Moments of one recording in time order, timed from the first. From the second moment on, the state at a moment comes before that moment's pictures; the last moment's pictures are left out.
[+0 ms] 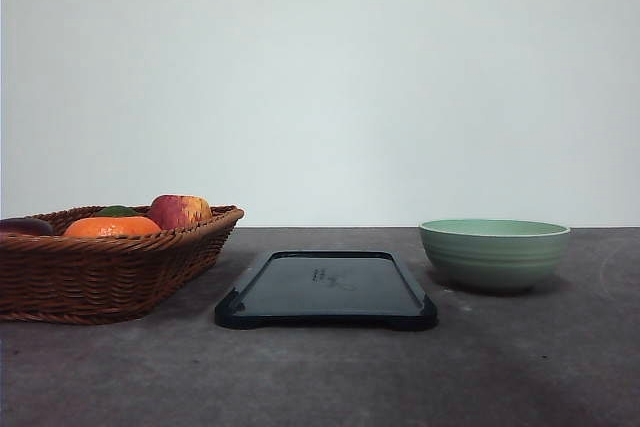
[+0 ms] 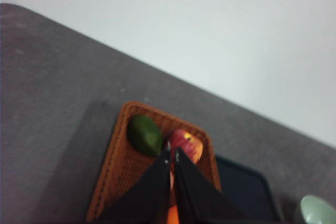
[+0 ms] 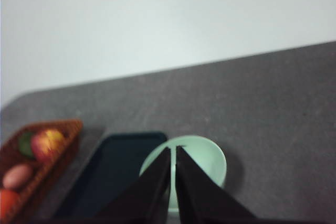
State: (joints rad) left_arx 0.00 0.34 0.62 -0.45 0.08 -0.45; right_arx 0.12 0.44 0.54 -0.26 -0.19 0.29
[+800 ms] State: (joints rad) left_arx -0.10 0.95 1.07 -0.87 0.29 -0.03; right_arx 0.20 0.83 0.75 -0.54 -0.28 0.08
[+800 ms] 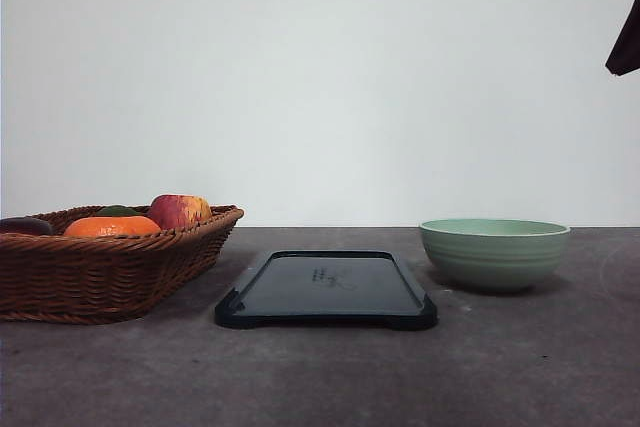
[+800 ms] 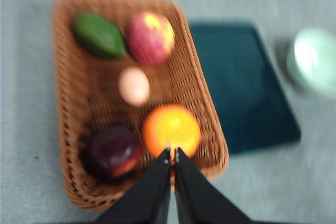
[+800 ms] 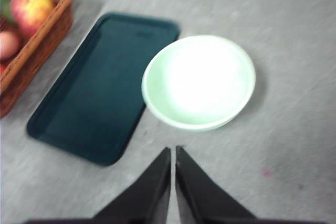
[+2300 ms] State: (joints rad) left_arx -0.15 0.97 1.08 -0.84 0.29 0.01; right_arx 0.18 1.56 1.39 -0.97 -0.13 0.11
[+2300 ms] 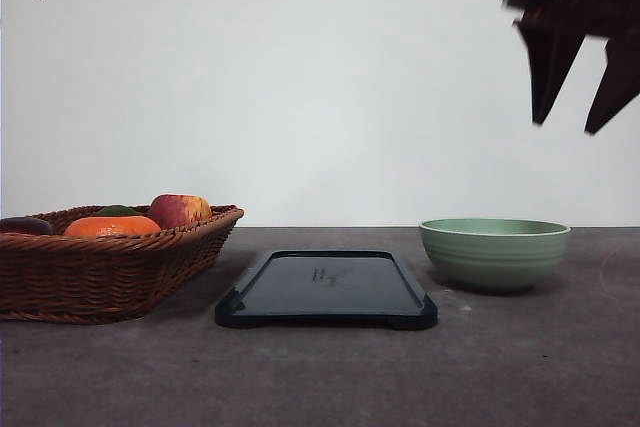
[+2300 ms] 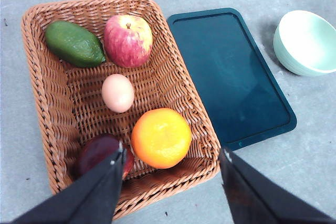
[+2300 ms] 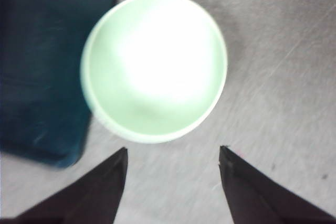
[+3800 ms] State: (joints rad) left_arx -0.15 0.97 1.08 -0.84 0.29 0.01; right_arx 0.12 1.86 1.50 -0.95 -0.16 0.08
